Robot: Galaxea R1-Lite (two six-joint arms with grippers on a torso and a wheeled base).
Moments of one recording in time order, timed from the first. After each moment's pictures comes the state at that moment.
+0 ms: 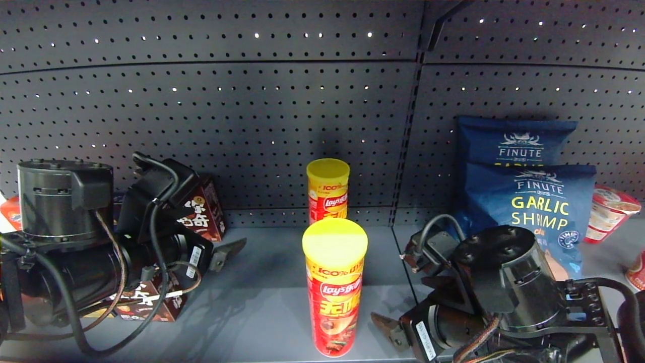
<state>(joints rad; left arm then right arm) -0.35 1.46 -0.67 -0.39 0.08 0.23 0.94 1.61 -0.77 -0.22 -0.36 0.16</state>
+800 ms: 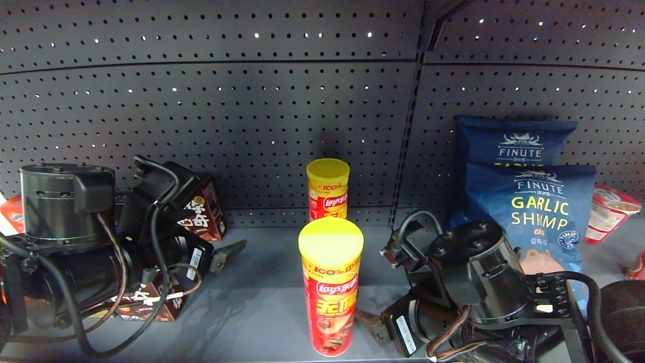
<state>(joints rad) -0.35 1.47 -0.65 -0.40 0.07 0.22 0.96 1.67 -0.84 -0.22 -0.36 0.16</state>
